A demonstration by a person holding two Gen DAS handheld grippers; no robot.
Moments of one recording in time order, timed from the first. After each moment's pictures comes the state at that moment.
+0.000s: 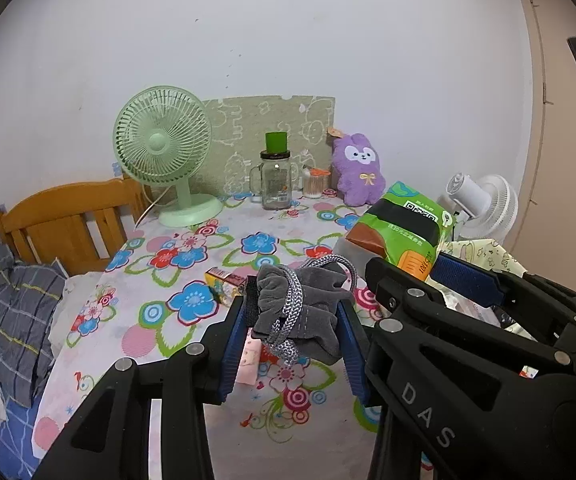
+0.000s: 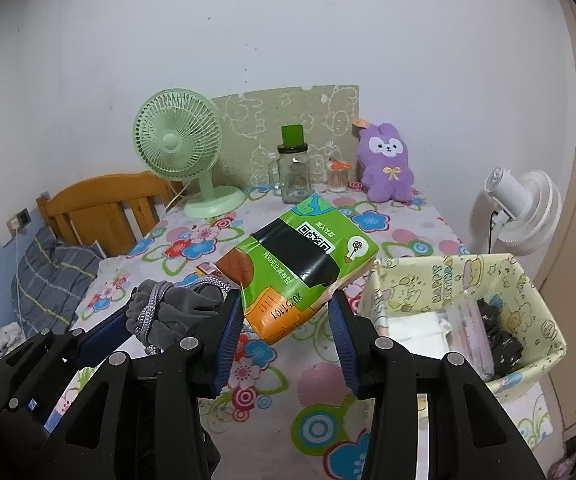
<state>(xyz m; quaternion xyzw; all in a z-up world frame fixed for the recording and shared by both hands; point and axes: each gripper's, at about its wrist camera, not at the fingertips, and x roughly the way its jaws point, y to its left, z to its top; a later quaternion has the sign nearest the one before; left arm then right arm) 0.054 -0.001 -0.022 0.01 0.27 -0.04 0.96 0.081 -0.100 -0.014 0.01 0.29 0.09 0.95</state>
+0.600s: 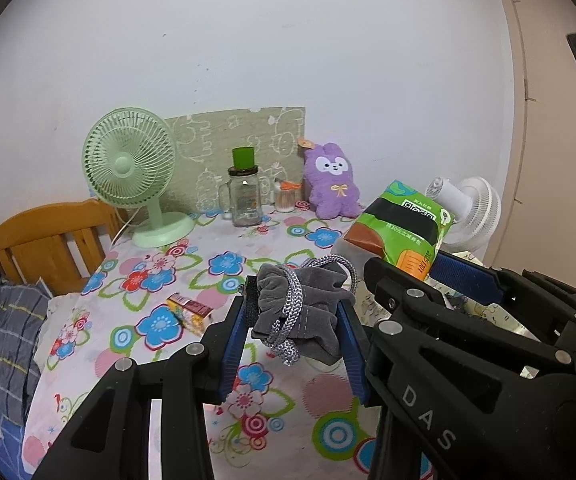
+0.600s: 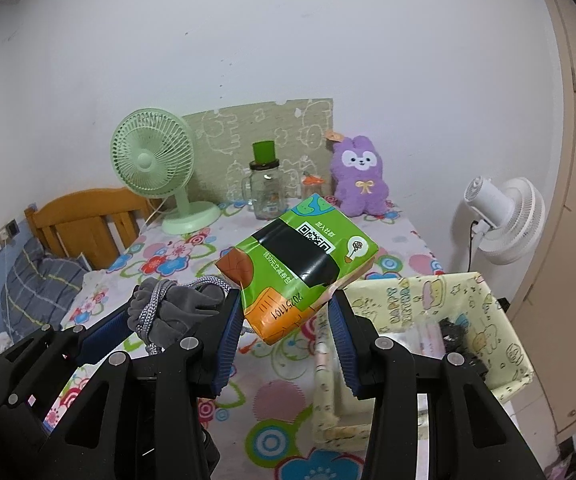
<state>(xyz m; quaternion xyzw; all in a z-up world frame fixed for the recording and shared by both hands) 0.069 -0.045 -0.011 0.02 0.26 -0.07 0.96 0.087 -0.139 0.000 0.01 0.27 0.06 0.96</state>
